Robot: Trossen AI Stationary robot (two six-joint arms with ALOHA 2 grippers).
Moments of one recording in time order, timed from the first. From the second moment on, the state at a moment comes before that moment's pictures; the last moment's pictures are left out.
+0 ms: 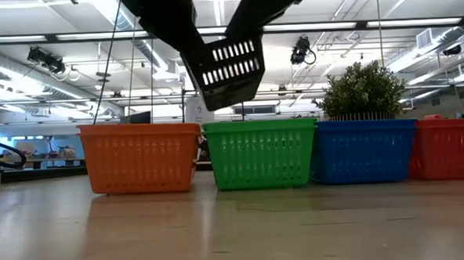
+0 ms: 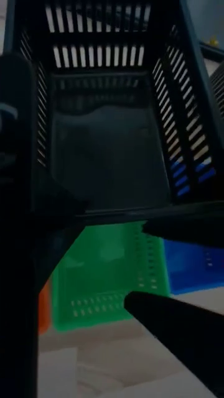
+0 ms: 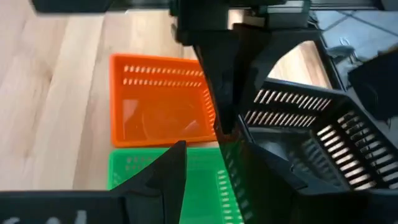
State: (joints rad) left arm -0.31 1.60 1.21 -0.49 -0.45 -0.10; right arm 0.36 1.76 1.39 -0.48 0.58 0.08
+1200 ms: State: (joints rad) left arm -0.37 1.44 1.21 -0.68 -0.51 -0.23; right arm 0.74 1.69 1.39 -0.60 0.54 0.22
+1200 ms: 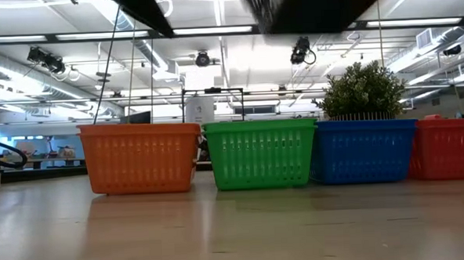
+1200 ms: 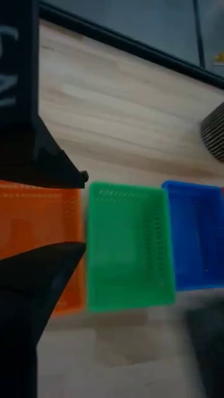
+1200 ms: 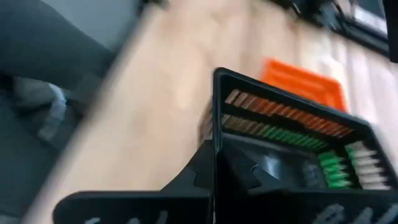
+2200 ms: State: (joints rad) left arm -0.50 1.41 1.20 -0.81 -0.79 -0.40; right arm 1.36 1.67 1.39 -1.20 0.45 1.61
